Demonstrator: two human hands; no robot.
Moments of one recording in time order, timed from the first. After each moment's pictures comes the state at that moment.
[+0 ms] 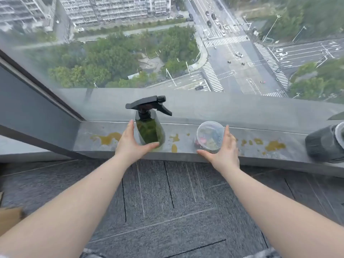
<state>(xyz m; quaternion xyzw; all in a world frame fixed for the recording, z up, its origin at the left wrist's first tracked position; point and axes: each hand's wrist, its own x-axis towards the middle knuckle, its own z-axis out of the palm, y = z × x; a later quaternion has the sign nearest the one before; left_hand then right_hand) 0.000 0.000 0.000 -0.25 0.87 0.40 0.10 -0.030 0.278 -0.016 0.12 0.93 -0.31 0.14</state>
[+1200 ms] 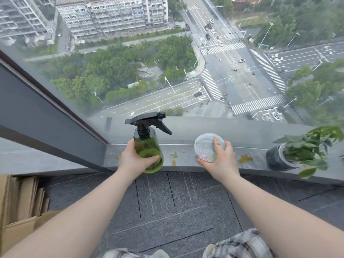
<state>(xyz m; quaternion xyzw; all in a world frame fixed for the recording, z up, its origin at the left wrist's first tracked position) 0.037 0.016 0.224 -0.30 0.82 0.48 0.08 -0.004 0.279 0.203 0.05 0.95 -0.26 0.17</state>
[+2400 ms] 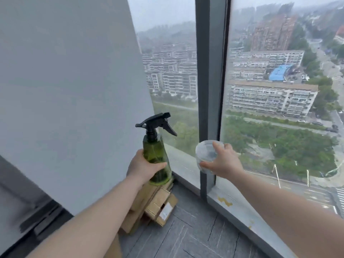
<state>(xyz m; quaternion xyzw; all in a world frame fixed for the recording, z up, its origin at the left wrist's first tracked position) 0.463 -0.011 0.789 -0.52 0.73 0.37 -0.24 0.245 0.129 0.784 -0.40 0.87 -0.24 0.16</state>
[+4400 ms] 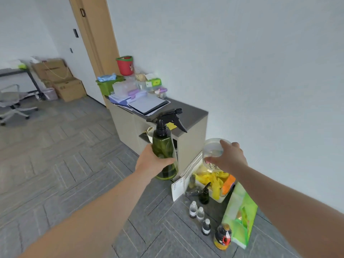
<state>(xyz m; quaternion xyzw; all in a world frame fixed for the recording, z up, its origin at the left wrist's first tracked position) 2.011 0.249 0.779 -0.87 0.08 0.09 -0.48 1.920 0.021 0.784 -0.92 0.30 -0.05 0.26</state>
